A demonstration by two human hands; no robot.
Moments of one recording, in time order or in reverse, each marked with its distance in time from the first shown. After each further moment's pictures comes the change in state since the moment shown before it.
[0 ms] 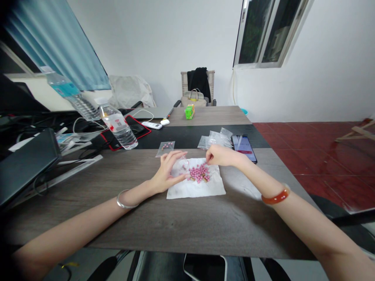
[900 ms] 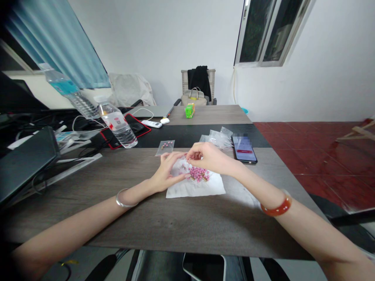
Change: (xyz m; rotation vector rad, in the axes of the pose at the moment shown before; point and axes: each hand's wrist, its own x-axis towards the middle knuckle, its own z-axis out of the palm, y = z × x) left_hand 0.001 0.001 0.001 -0.022 -0.023 -0.018; right_hand -0.011 -0.055 0.004 0.307 0.331 -0.265
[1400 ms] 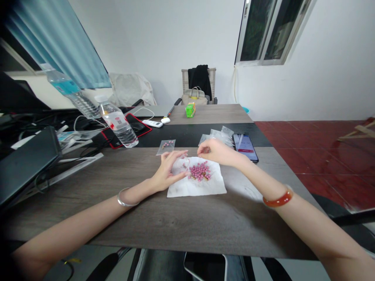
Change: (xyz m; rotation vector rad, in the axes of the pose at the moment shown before) left_hand -0.001 0.000 -0.001 -0.008 -0.003 -0.031; right_hand 0.005 0.034 -0.014 -0.051 -0.085 0.110
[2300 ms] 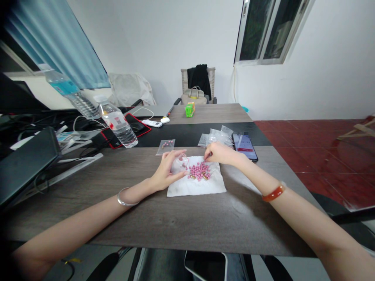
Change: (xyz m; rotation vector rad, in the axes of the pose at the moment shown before) left_hand 0.001 -0.001 0.000 -0.033 0.025 0.025; right_hand 0.003 0.039 0.005 -0.248 -0.150 0.030
